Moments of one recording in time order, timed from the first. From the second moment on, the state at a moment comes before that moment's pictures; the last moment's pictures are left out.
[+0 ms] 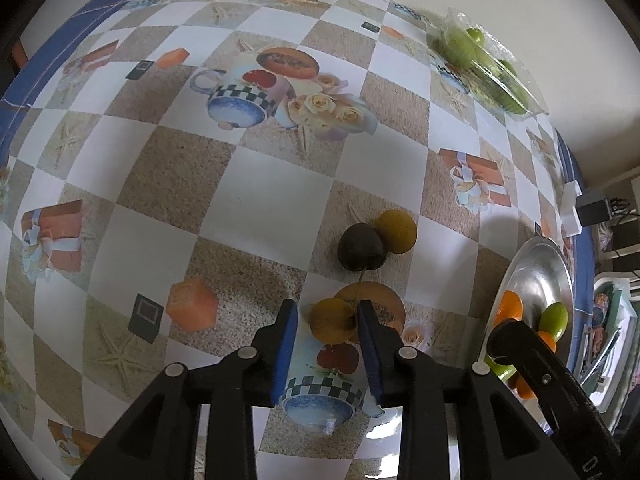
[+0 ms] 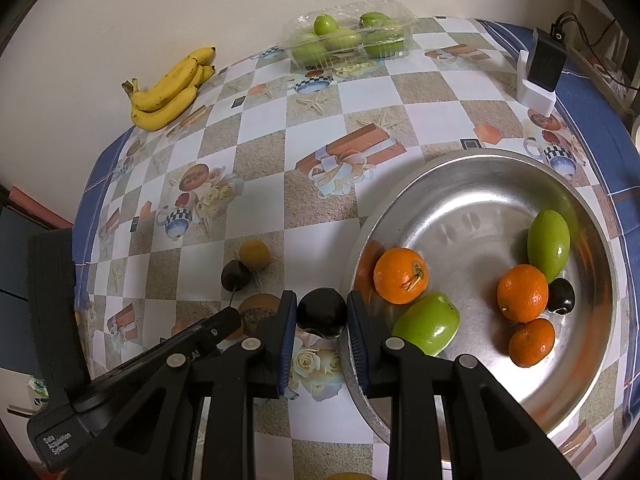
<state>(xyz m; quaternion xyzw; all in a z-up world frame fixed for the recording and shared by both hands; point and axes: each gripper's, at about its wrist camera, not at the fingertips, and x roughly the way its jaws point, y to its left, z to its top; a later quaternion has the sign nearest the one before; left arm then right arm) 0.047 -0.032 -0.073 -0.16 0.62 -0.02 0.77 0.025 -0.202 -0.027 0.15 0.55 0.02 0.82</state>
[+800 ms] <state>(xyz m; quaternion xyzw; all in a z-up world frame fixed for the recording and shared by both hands) 0.044 -0.046 -0.046 -0.14 0.58 -0.05 0.80 0.024 -0.213 -0.023 0.17 0.54 0.01 0.82</state>
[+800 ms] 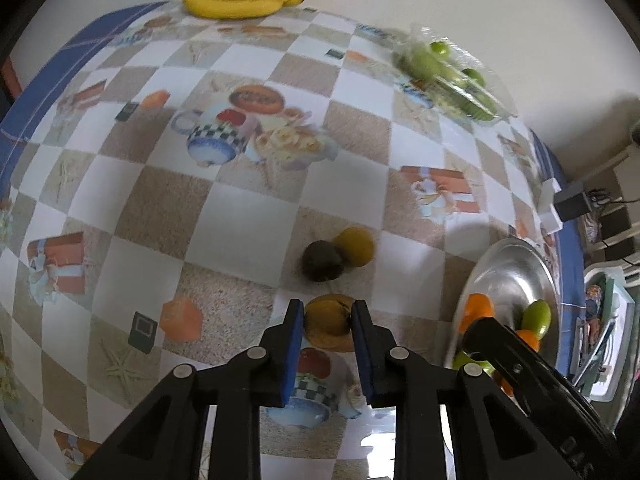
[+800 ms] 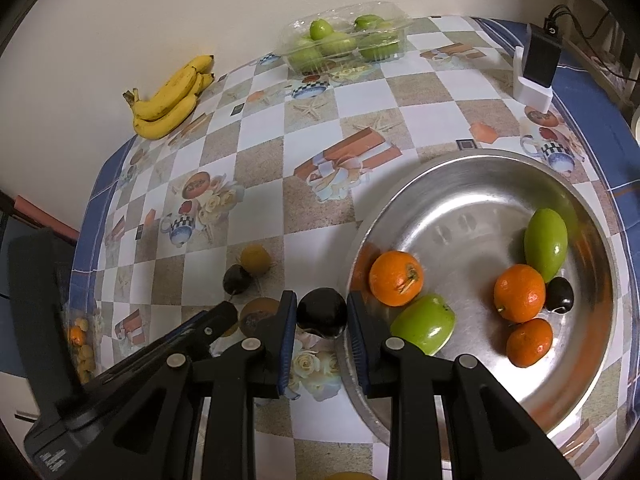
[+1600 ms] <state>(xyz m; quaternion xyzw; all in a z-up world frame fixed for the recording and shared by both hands) 0.061 -0.177 -0.002 -0.03 0.51 -0.19 0.84 0.023 -0.324 -0.017 0.22 0.49 -0.13 0.83</state>
